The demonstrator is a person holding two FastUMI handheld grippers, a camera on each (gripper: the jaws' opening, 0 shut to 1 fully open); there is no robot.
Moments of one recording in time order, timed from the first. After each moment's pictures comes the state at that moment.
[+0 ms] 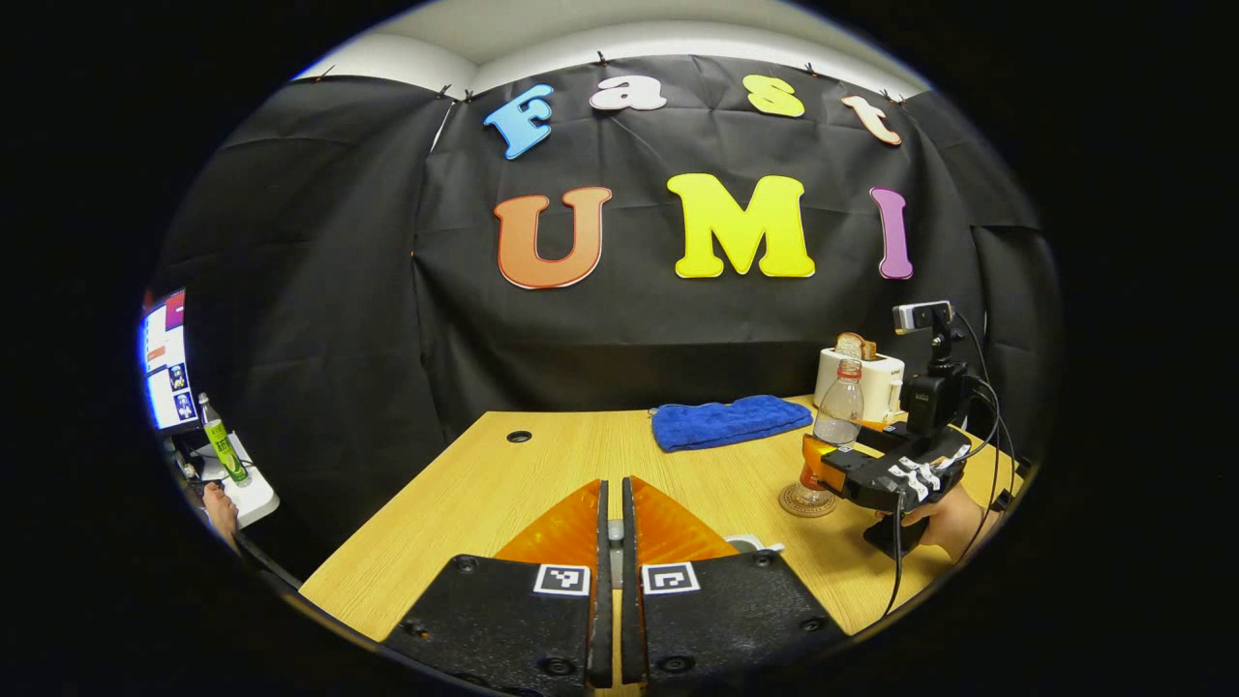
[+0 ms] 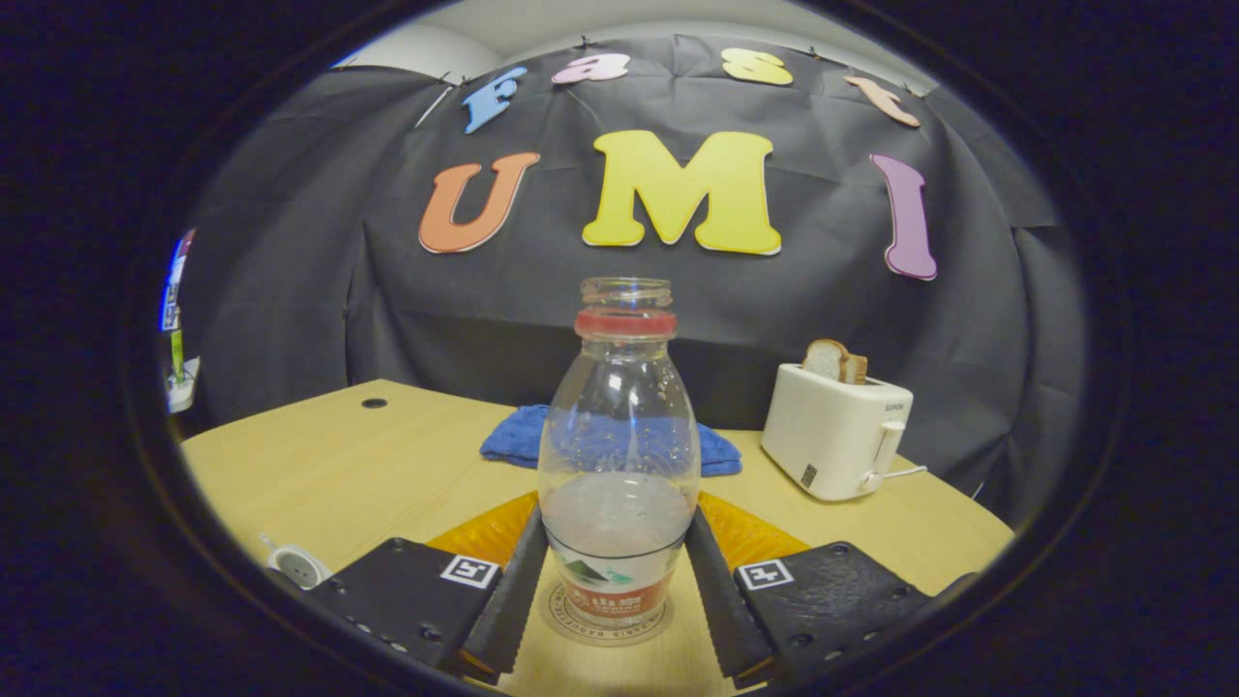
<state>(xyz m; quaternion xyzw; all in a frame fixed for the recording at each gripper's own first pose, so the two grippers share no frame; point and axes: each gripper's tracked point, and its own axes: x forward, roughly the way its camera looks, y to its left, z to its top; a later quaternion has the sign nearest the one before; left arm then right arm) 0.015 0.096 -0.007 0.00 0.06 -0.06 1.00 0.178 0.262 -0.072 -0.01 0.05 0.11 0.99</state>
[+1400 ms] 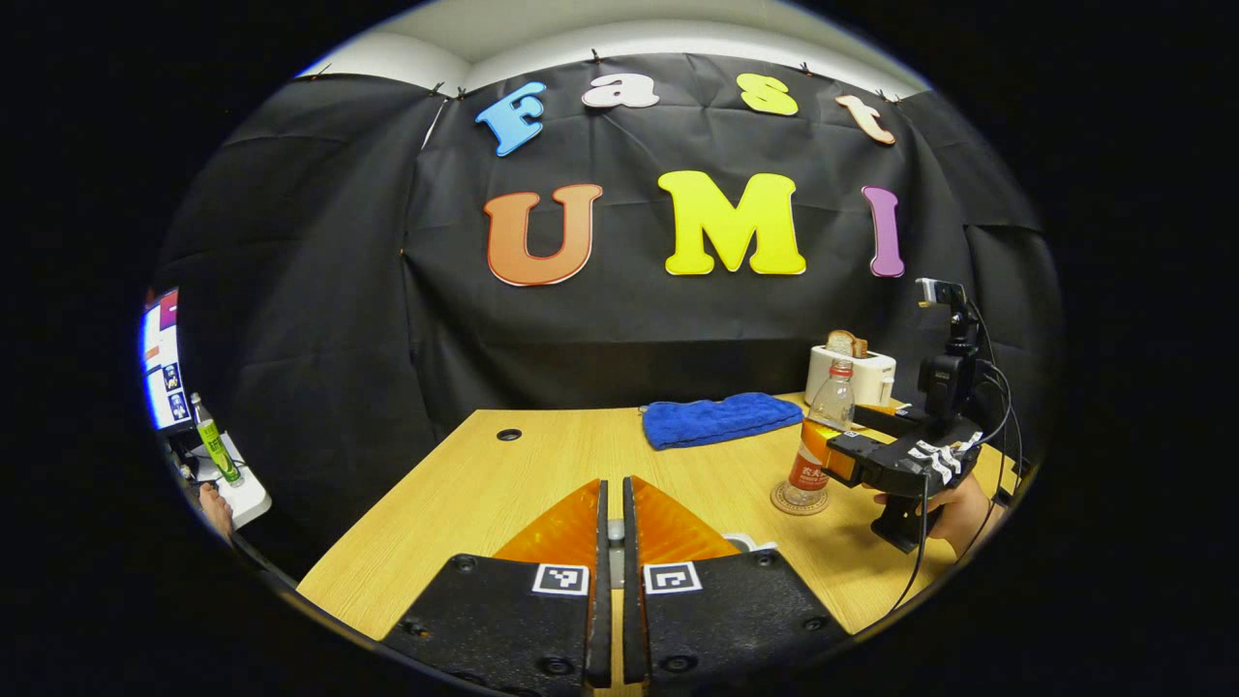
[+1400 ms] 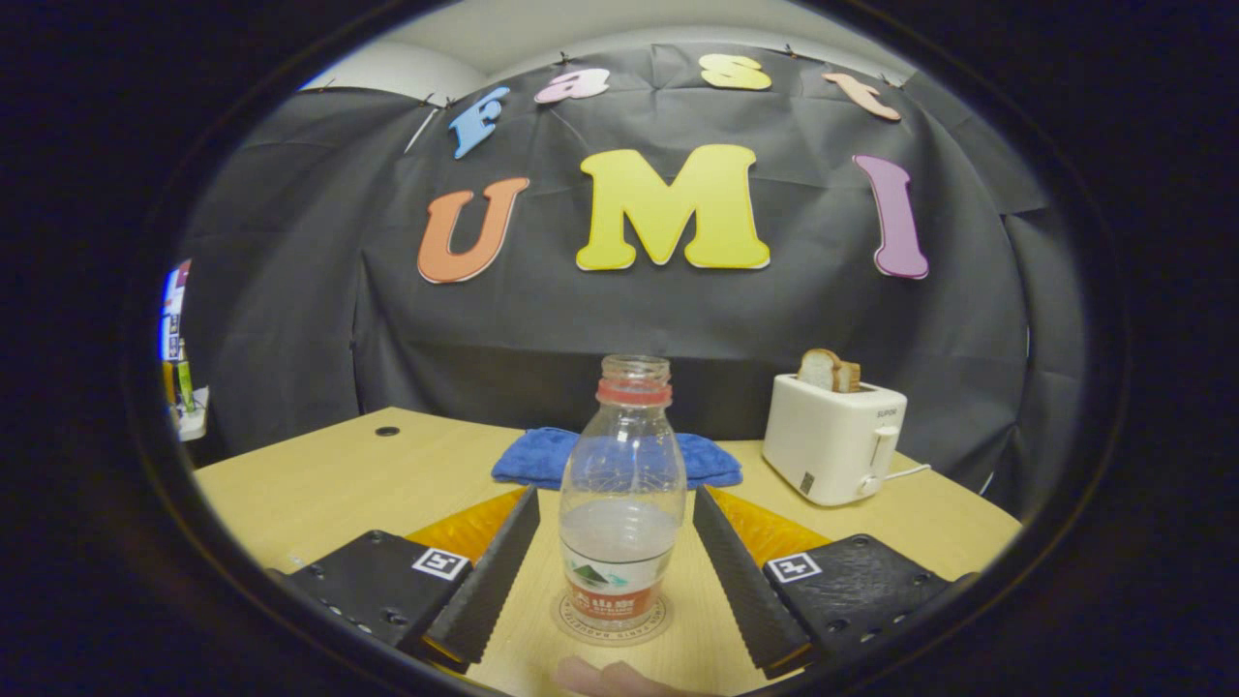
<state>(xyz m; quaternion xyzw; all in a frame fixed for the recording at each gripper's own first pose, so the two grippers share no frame) 0.014 0.084 -0.006 0.00 0.06 -0.09 0.99 0.157 0.244 -0.039 0.02 0.03 0.12 0.99</state>
